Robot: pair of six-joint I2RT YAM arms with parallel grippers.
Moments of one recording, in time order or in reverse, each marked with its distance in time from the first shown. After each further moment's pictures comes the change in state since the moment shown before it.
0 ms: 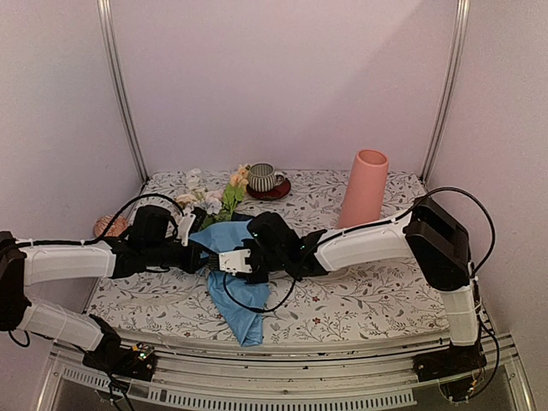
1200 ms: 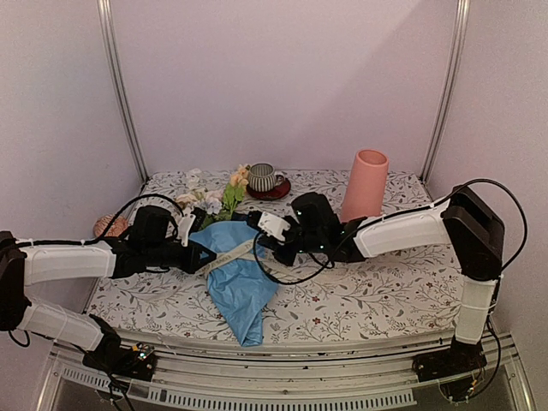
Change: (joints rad) left arm 0.000 0.002 0.000 -0.004 -0.011 0.000; right arm -0.145 -0.207 -0.246 0.136 -0.045 0.390
